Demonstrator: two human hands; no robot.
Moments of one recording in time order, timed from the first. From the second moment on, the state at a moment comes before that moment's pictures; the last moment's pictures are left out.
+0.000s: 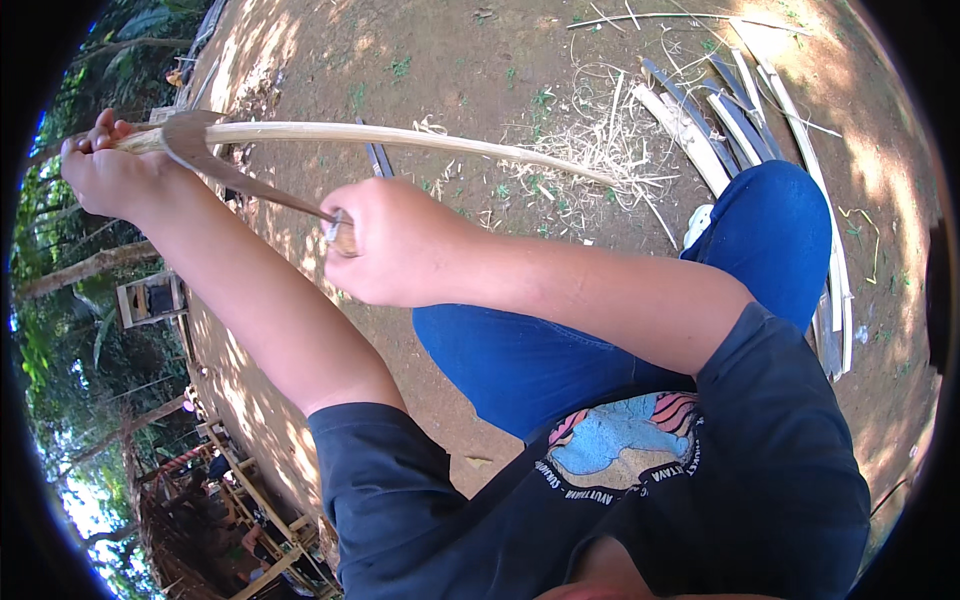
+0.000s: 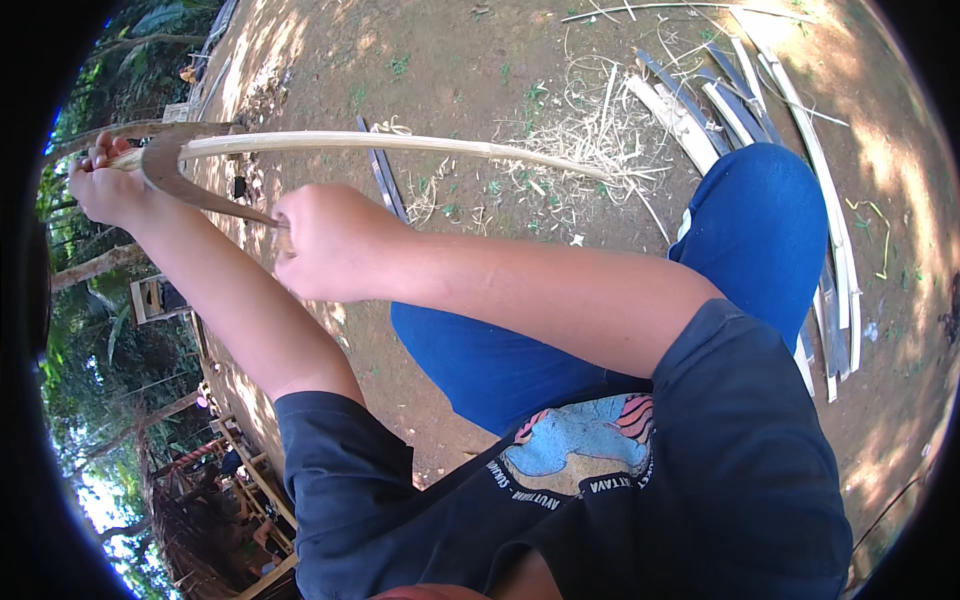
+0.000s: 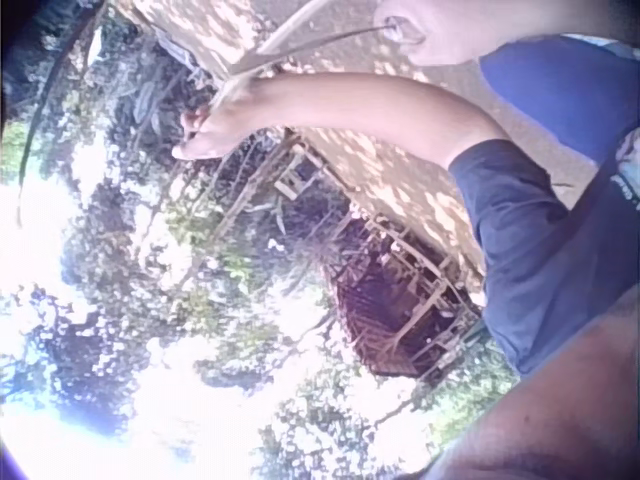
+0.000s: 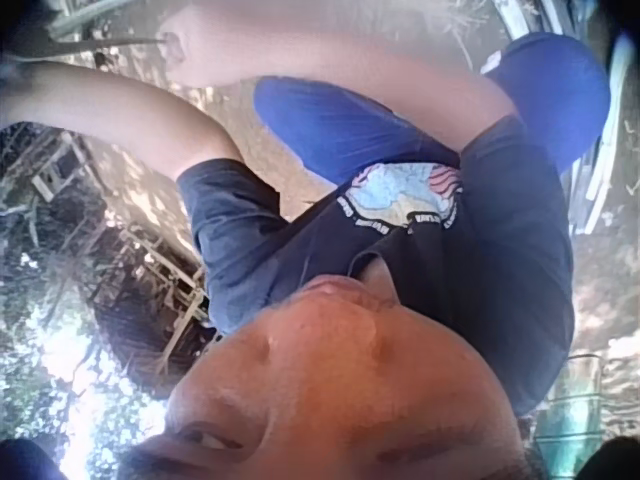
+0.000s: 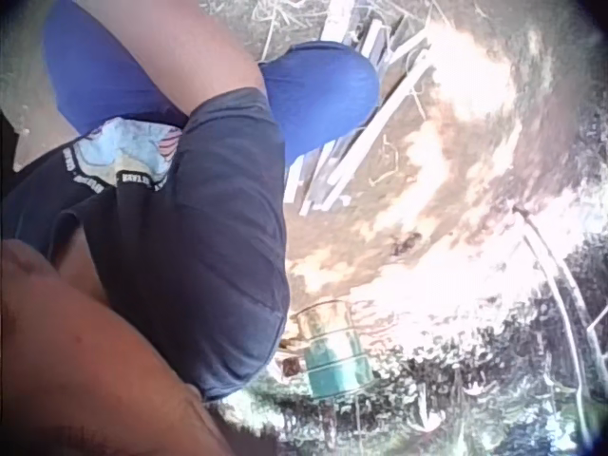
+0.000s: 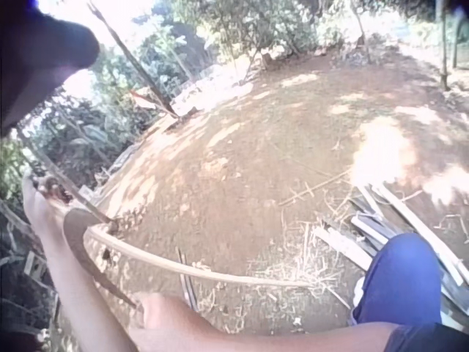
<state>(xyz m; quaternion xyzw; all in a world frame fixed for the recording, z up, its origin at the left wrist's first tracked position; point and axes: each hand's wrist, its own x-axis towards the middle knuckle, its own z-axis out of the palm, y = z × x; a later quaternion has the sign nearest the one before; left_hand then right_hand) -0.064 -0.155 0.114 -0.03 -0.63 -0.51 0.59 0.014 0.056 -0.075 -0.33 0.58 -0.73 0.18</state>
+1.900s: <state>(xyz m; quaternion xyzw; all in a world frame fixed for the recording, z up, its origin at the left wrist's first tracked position) -0.074 -0.198 0.145 -0.03 -0.61 -0.55 0.57 0.009 0.124 -0.168 -0.25 0.64 -0.68 0.26</state>
